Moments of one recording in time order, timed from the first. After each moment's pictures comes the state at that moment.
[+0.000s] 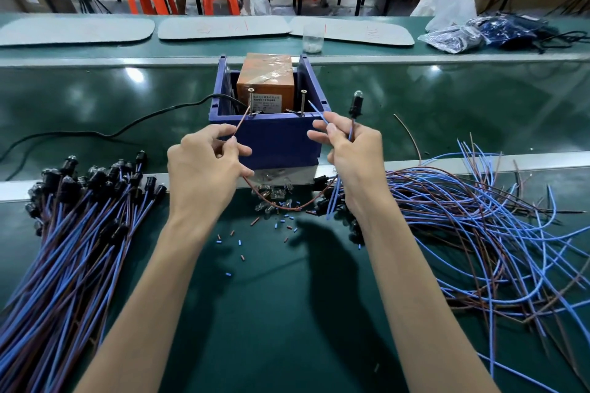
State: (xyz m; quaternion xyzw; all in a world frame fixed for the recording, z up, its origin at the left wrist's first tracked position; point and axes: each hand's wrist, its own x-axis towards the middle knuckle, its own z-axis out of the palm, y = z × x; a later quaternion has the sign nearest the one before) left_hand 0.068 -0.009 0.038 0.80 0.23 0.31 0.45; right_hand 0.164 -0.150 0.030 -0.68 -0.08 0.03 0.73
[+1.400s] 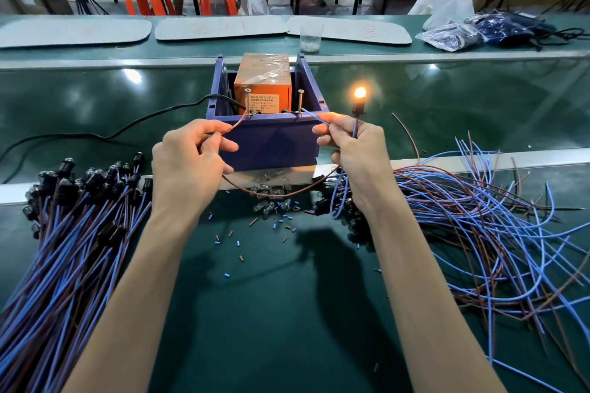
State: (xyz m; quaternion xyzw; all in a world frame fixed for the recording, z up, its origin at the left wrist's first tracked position) left_hand 0.065 0.003 0.045 0.82 0.23 0.31 0.42; right_hand 0.165 -0.161 0.040 -0.68 -0.11 0.07 0.72
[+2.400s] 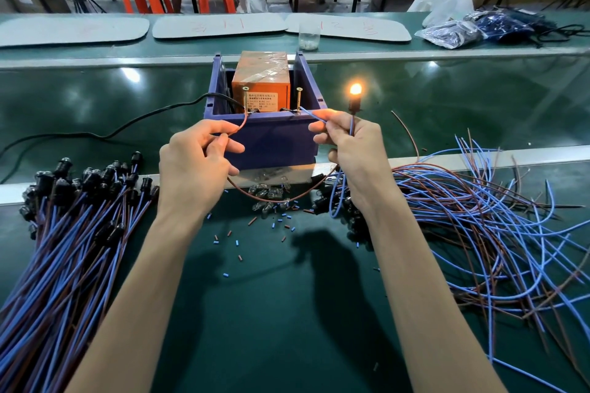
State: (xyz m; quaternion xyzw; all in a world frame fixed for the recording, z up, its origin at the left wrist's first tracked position) left_hand 0.067 -0.001 0.040 0.82 0.22 0.30 0.44; right_hand 0.161 -0.161 0.045 -0.69 -0.11 0.08 0.72
